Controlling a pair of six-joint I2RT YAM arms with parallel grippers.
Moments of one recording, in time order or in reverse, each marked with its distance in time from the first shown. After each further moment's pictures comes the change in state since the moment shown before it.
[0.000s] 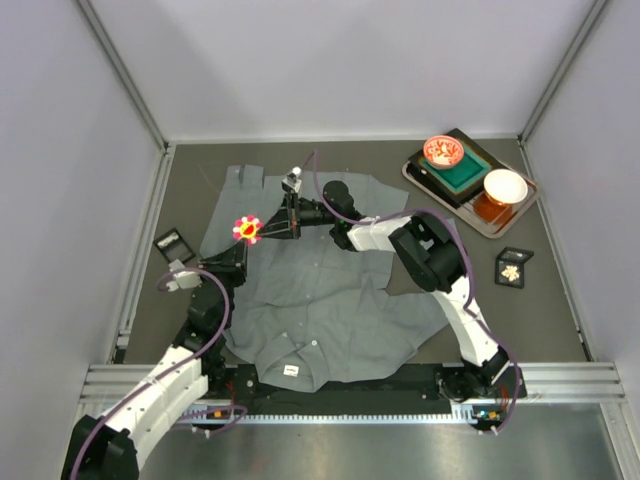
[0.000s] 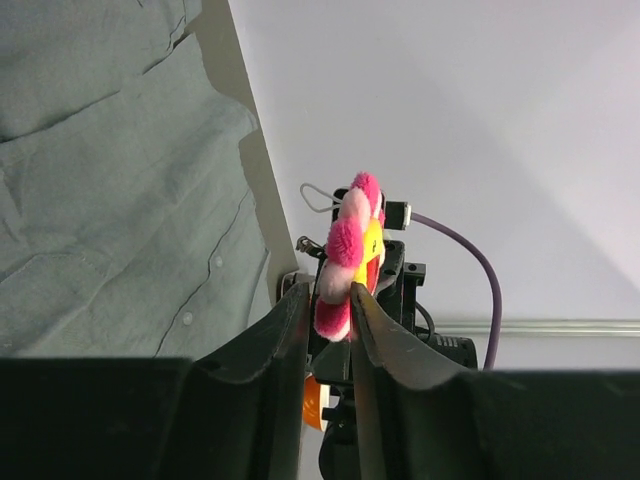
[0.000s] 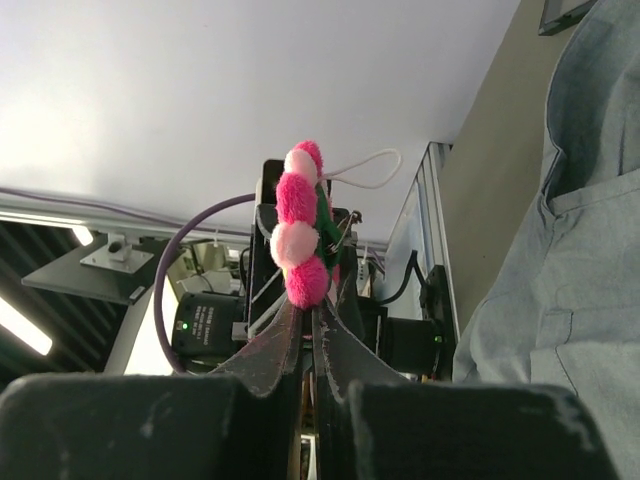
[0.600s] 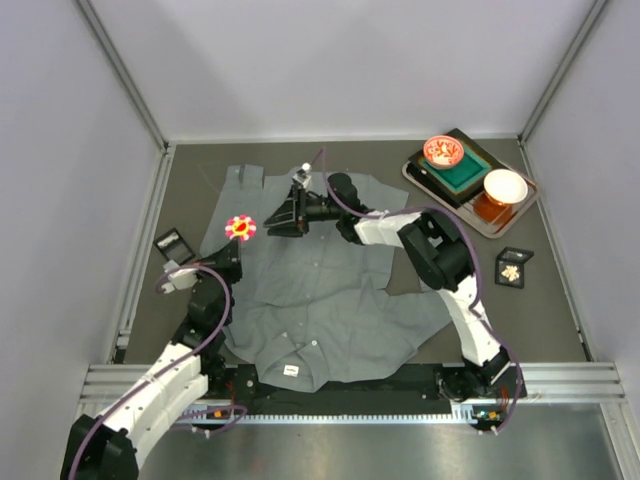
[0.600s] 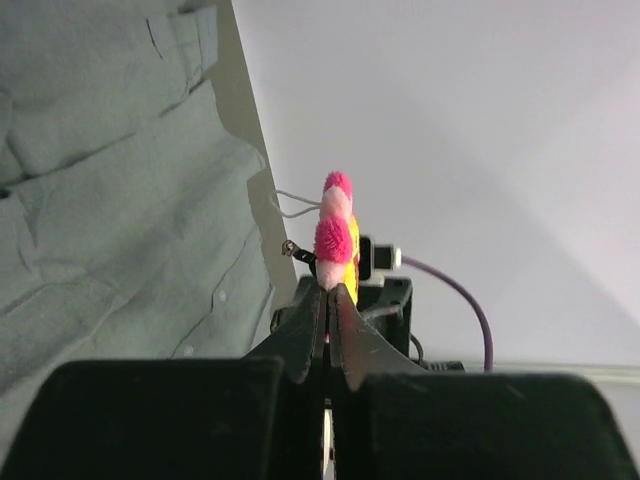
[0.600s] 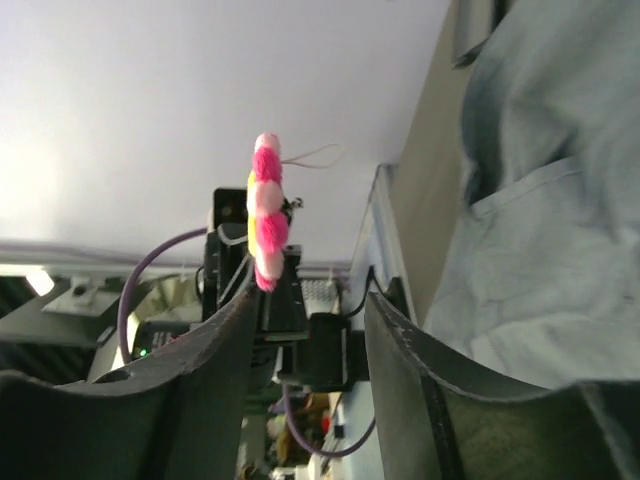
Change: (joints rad) left arm 0.000 0.015 0.037 -0.038 -0.071 -0.007; right arm -0.027 -0.022 -0.001 -0.164 0.028 -0.105
